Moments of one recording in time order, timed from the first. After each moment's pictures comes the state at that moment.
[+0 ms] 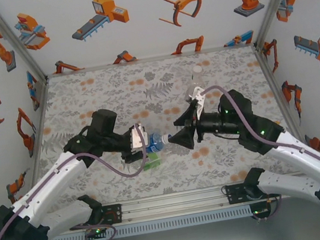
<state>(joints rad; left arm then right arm) -0.70 1.07 0.90 -0.62 0.68 0.84 0.84 0.87 0.97 -0.31 -0.46 0.08</state>
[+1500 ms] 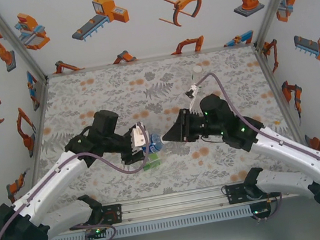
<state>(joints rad) -0.71 1.08 0.88 -0.63 0.61 0.78 0.84 1.00 0.88 -0.32 -0.29 0.99</state>
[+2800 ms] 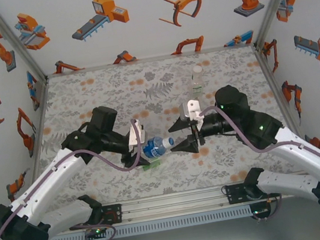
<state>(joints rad) -0.71 1.10 0.99 -0.76 0.87 0.79 0.84 0.93 1.06 -0.41 -0.73 -0.31</state>
